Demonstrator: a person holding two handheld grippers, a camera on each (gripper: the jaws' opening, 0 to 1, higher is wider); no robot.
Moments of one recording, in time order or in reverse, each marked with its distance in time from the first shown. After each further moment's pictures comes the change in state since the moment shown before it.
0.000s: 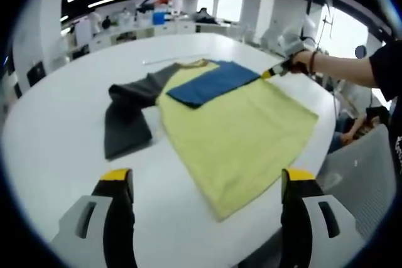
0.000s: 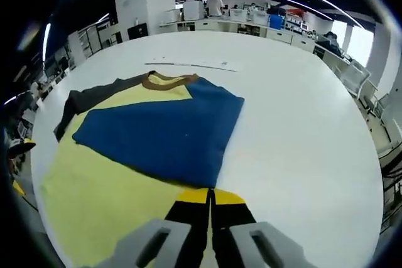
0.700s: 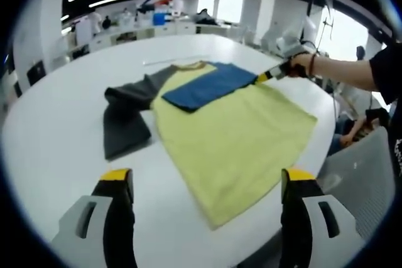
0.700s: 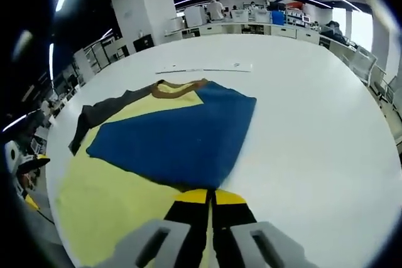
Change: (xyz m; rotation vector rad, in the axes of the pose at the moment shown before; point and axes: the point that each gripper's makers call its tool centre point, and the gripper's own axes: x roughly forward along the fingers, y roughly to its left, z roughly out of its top) left arm 0.001 -0.001 0.002 -0.007 -0.010 -0.002; right arm 0.004 0.023 0.007 0.047 -0.043 0.071
